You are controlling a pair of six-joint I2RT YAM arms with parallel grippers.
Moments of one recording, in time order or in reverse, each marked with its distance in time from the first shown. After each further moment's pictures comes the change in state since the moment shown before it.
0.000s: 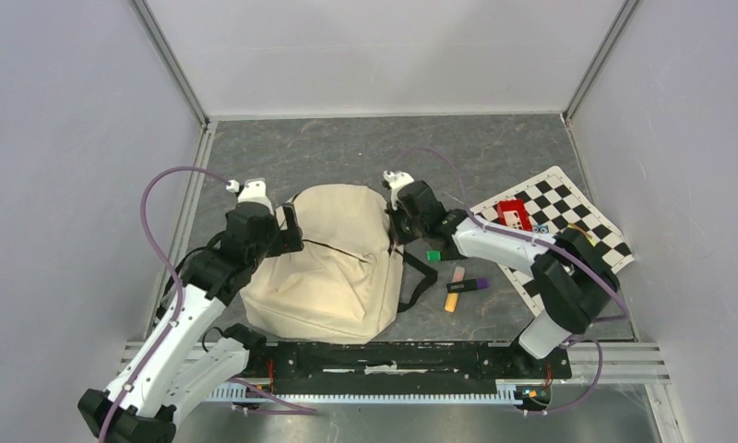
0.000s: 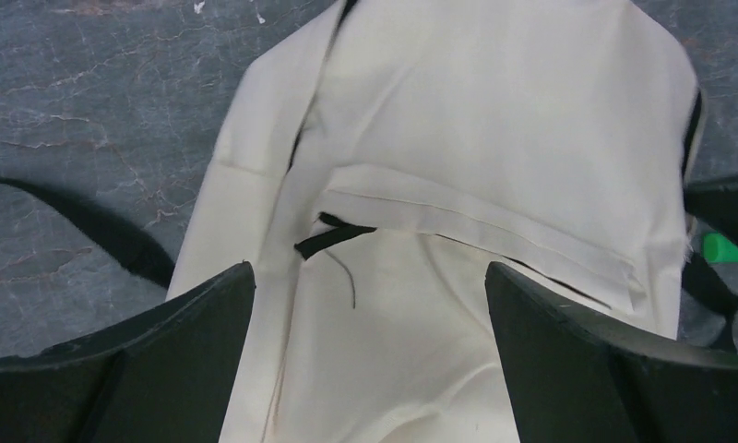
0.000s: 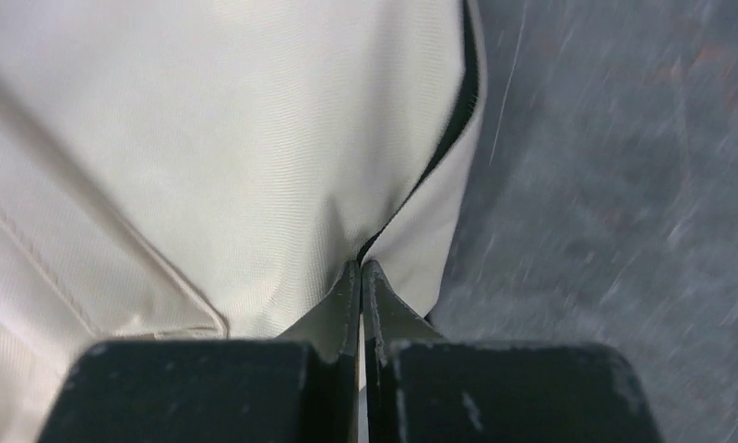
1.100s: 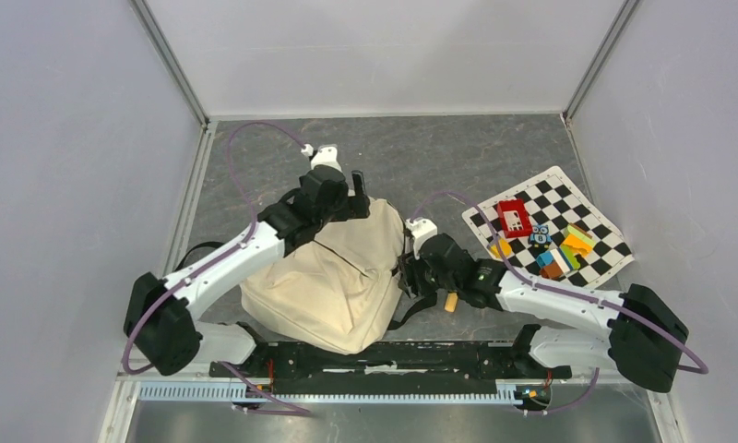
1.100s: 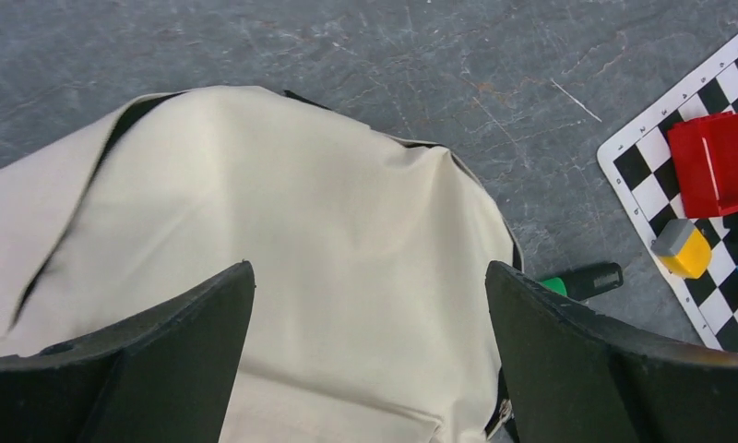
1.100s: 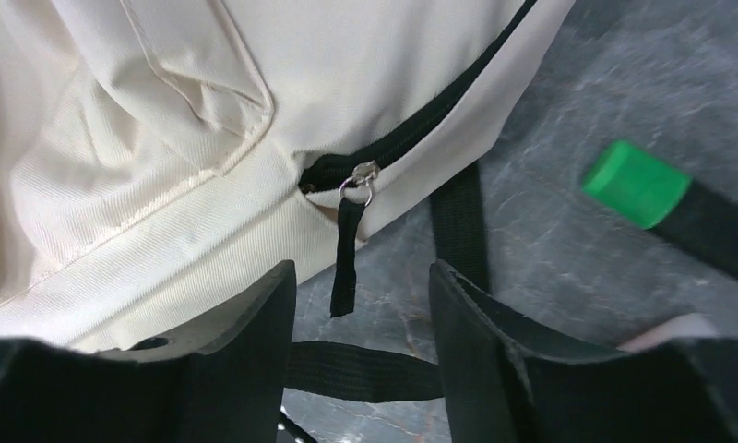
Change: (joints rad) left arm -0.255 0.549 0.215 0.392 0.011 -0.144; right arm 0.212 -0.390 -0.340 -0.043 0.074 0.149
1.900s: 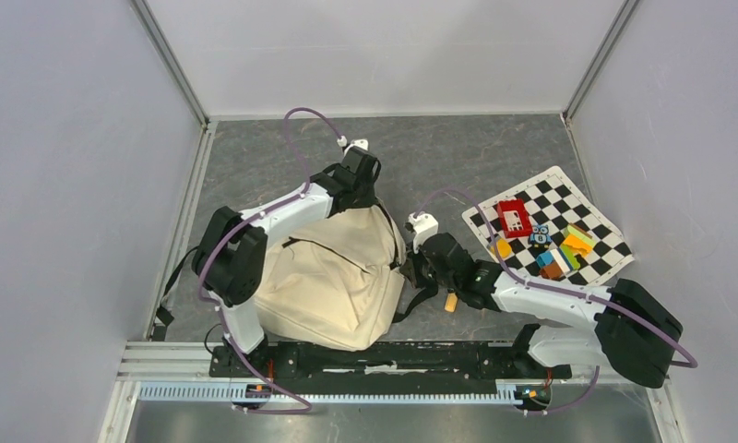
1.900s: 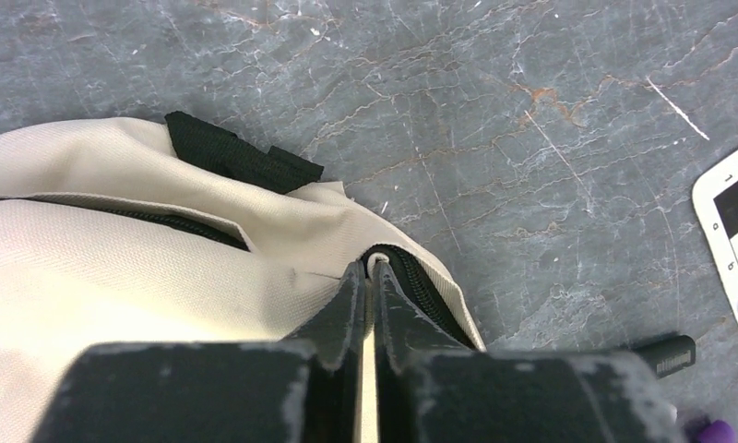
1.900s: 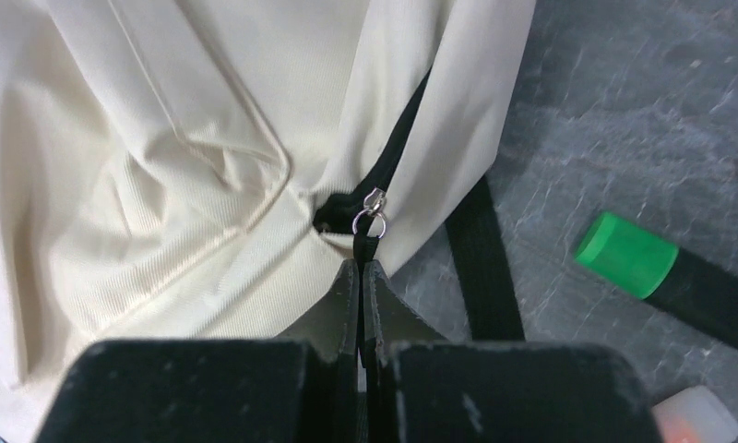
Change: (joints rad) left arm 0.065 0.466 0.295 -0.047 0.086 0.002; right arm -0.027 0.046 -0.019 0.200 0.045 -0.022
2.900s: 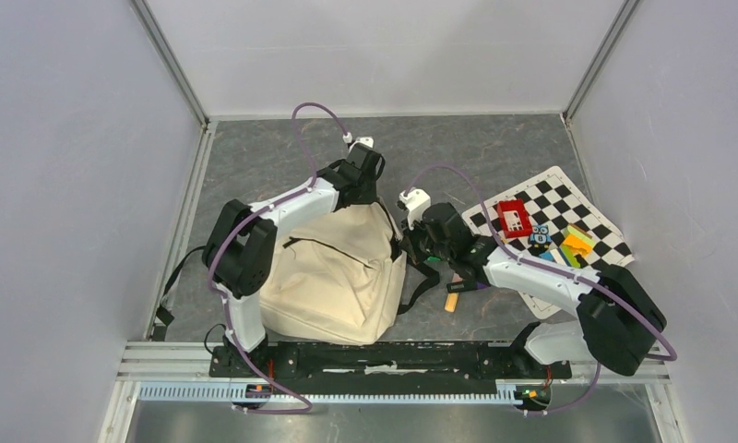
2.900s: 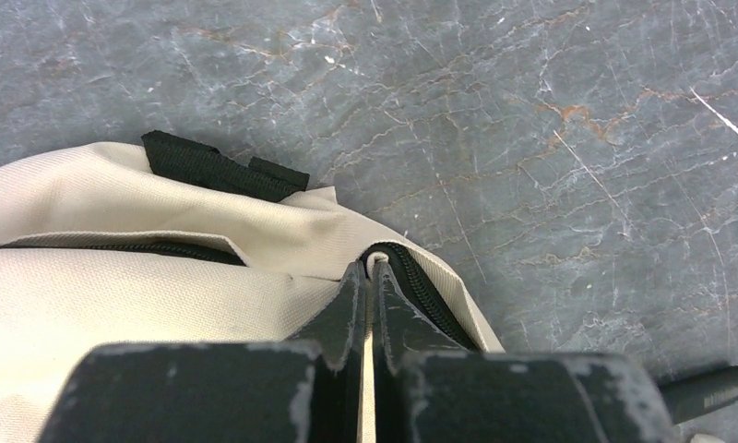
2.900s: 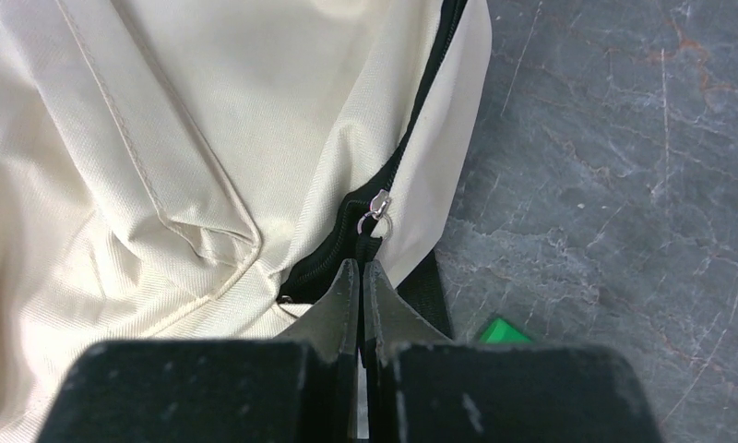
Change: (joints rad) left arm 0.011 0.065 0.062 -0.008 -0.036 0.070; right arm -0.156 0.121 0.182 -0.065 -0.153 -0.263
